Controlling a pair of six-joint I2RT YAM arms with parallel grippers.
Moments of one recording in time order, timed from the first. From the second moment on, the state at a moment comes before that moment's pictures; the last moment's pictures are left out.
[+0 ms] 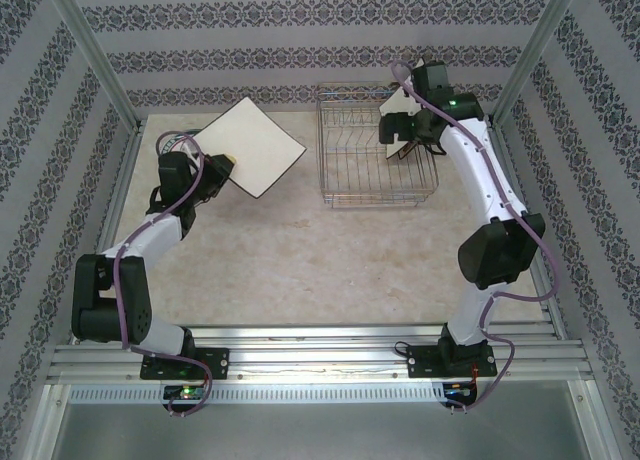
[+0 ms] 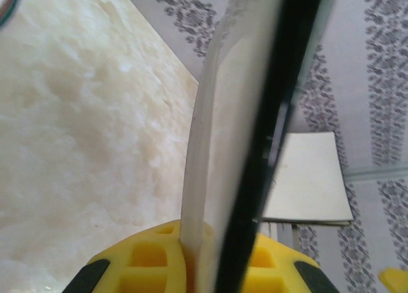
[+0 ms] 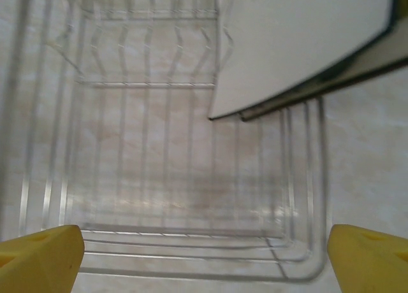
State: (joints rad) left arm 0.01 1.46 0.82 0.30 0.39 -1.00; right arm 0.19 1.85 2.00 -1.11 0.06 0.17
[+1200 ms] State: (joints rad) left arm -0.31 1.93 0.86 0.67 -0.37 -1.27; right arm 0.22 1.87 2.09 -1.25 0.17 0.10
